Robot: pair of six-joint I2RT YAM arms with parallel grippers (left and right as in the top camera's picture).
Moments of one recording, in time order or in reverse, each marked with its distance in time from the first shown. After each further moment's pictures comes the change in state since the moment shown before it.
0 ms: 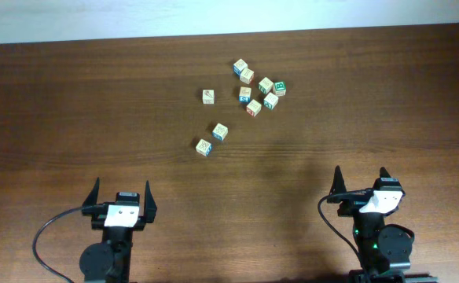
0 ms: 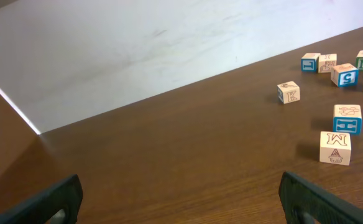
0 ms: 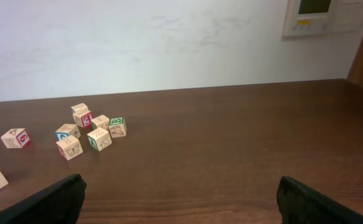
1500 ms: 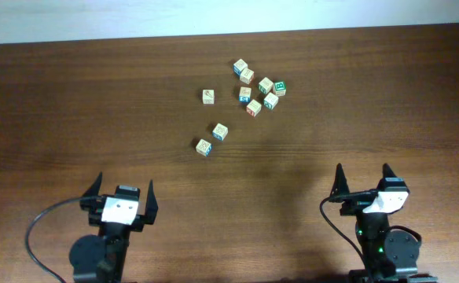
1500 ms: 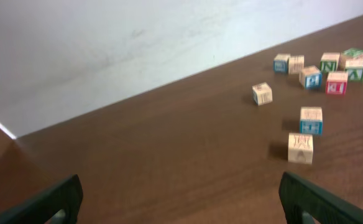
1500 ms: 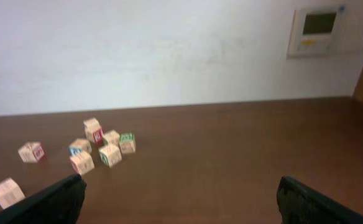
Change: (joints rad) left arm 0.000 0.158 0.192 -0.117 0.083 -0.005; right arm 0.000 0.007 0.072 -0.003 -0.030 -0.003
